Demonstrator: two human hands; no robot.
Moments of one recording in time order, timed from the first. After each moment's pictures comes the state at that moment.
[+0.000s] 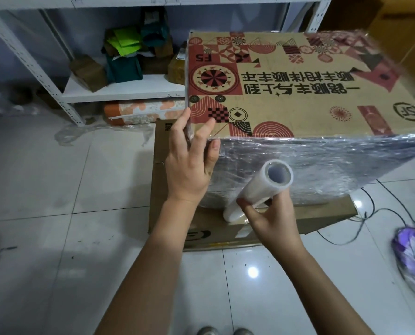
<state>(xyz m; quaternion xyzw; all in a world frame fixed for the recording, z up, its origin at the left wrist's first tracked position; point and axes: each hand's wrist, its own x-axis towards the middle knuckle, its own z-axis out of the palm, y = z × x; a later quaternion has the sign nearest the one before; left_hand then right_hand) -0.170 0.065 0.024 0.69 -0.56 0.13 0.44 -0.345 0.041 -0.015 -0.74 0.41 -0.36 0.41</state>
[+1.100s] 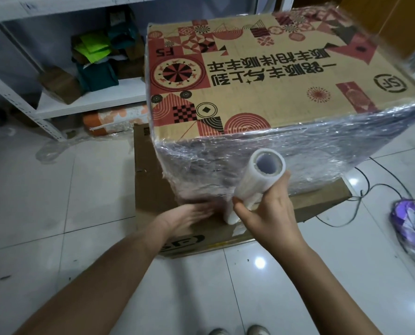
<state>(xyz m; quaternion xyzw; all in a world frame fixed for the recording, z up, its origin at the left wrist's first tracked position) -0.159 0.082 -0.115 0.17 -0.76 0.31 -0.55 -0.355 0.035 -0.012 -0.77 0.45 -0.34 0.29</state>
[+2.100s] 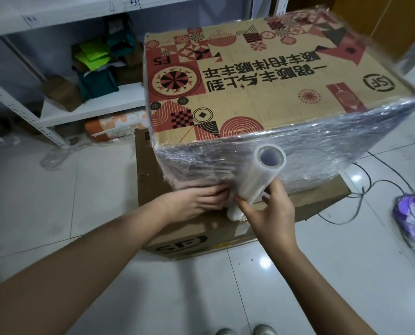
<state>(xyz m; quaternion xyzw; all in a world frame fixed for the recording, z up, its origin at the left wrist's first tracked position) -0.151 0.047 -0.040 0.10 -0.82 0.42 -0.37 -0.357 0.035 -0.037 -0.69 0.53 -0.36 0.33</state>
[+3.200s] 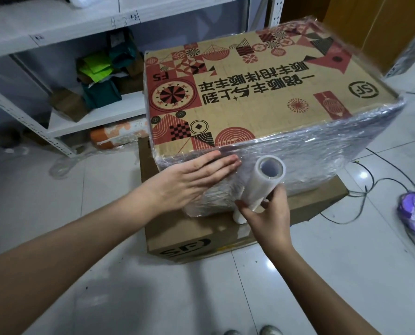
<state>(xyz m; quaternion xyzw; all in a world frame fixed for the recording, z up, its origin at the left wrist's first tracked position) -0.147 0.045 0.046 0.31 -0.82 0.45 -0.18 -0.359 0.030 -0.050 -0.61 0.54 -0.40 0.41</state>
